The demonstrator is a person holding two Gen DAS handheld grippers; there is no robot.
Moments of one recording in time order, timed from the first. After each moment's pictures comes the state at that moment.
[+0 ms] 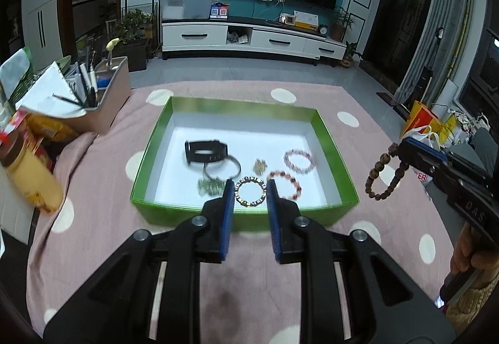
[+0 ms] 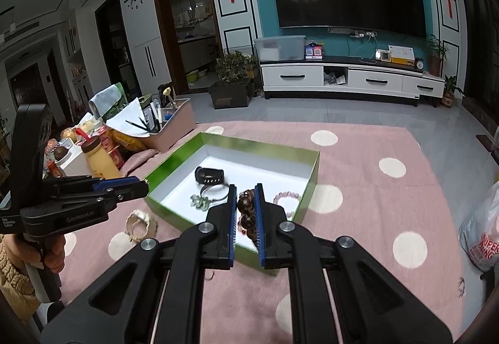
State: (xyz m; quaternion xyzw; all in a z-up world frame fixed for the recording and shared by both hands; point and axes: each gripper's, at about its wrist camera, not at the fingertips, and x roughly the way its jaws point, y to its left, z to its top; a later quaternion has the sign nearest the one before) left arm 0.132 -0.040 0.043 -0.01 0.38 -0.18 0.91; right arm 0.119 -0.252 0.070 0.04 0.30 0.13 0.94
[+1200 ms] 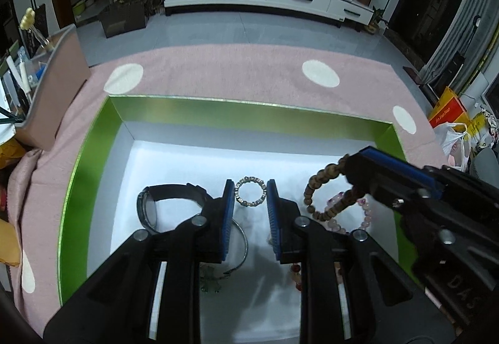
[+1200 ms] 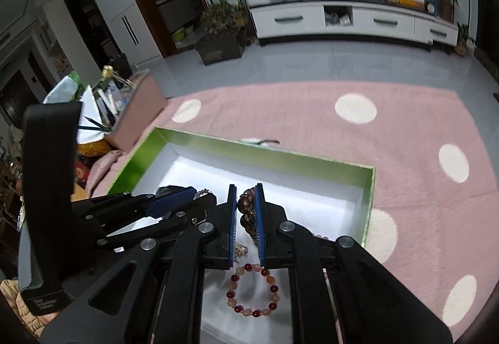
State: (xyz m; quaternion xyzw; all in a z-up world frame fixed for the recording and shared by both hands) left arm 0.310 -0.100 -0.042 0.00 0.49 -0.14 0.86; right arm 0.303 -0.230 -0.006 0.09 0.44 0.12 0.88
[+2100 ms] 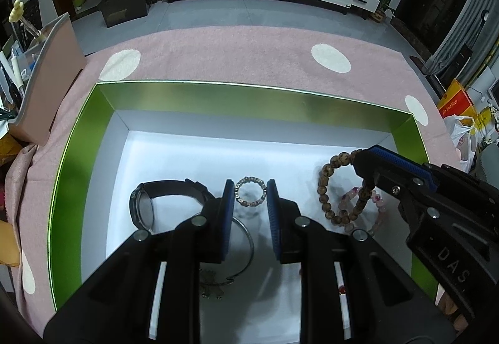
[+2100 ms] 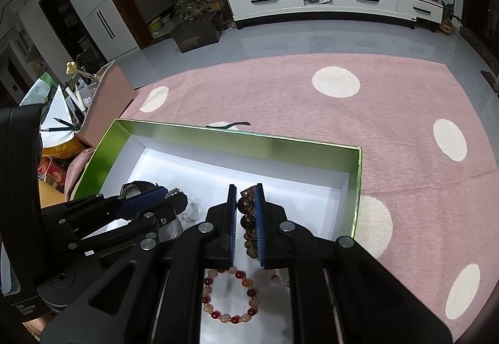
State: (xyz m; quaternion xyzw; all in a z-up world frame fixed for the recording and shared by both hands) left arm 0.320 -0.106 -0.055 0.01 0.51 -0.13 0.85; right arm 0.317 -0.239 -0.027 0.10 0.47 0.08 0.87
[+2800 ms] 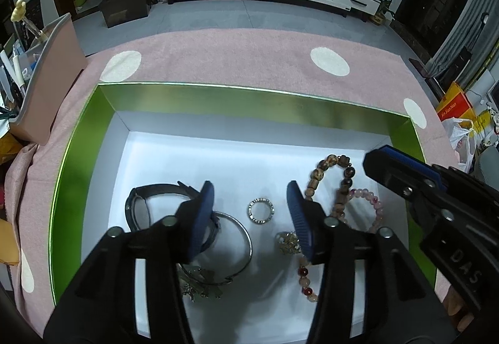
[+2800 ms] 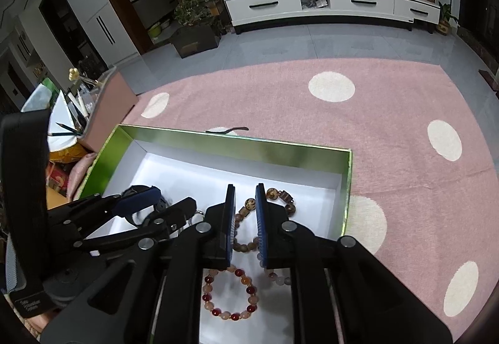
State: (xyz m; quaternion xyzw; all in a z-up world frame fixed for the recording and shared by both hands) left arm 0.317 -0.105 -0.051 0.01 0.51 -0.13 0.85; right arm 0.304 -0.247 -0.016 0.11 0.46 0.08 0.88
